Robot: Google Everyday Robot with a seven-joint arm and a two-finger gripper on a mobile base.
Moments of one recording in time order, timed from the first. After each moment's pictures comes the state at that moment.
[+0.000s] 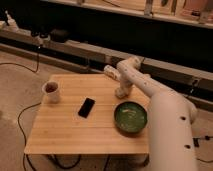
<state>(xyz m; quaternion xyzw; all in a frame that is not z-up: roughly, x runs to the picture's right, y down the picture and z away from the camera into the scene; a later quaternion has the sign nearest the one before) 0.144 0.002 0.997 -0.24 -0.05 -0.26 0.93</state>
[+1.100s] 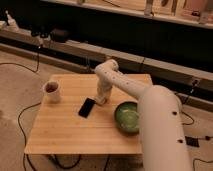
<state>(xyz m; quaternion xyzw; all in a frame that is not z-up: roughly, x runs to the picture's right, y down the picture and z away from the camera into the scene) 0.012 0.053 0.965 -0.24 -0.17 -0.41 0.86</state>
